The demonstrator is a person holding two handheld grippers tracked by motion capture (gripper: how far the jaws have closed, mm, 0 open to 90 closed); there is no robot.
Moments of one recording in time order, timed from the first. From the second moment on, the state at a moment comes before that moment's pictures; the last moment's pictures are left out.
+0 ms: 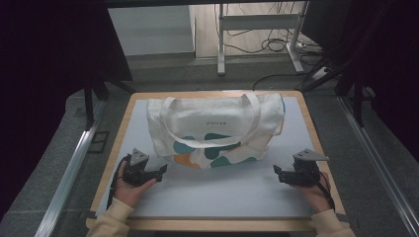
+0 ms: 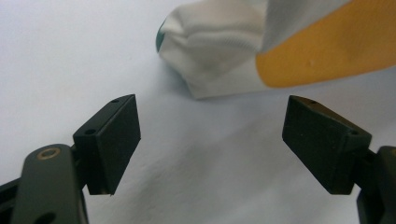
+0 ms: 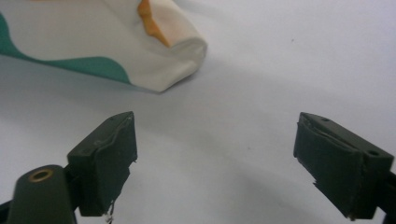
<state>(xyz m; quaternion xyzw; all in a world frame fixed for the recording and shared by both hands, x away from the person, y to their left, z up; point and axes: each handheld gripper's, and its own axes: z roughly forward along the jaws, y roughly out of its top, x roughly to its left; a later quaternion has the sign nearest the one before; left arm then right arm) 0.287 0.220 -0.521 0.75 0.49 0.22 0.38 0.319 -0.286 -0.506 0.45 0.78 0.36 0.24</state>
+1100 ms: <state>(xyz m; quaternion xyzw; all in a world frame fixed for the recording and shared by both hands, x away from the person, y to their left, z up) 0.274 0.230 -0.513 0.75 0.49 0.22 0.38 0.306 -0.288 -0.493 0.45 0.77 0.39 0.22</state>
